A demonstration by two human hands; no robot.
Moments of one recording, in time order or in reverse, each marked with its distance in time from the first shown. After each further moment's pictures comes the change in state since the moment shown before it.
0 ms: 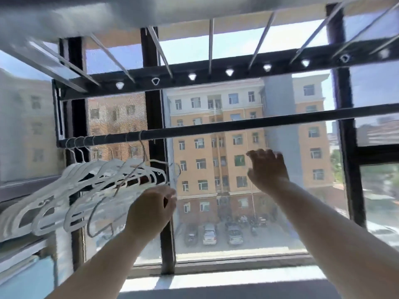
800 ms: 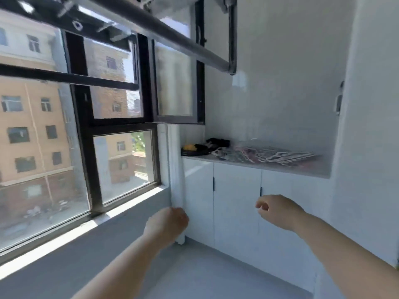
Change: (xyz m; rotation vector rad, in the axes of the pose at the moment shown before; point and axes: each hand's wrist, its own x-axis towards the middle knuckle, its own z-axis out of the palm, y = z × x) left_hand -0.174 0.644 0.183 -0.414 -0.843 0.611; right_hand -0.442 0.541 -0.229 -0.189 -0.508 0.916
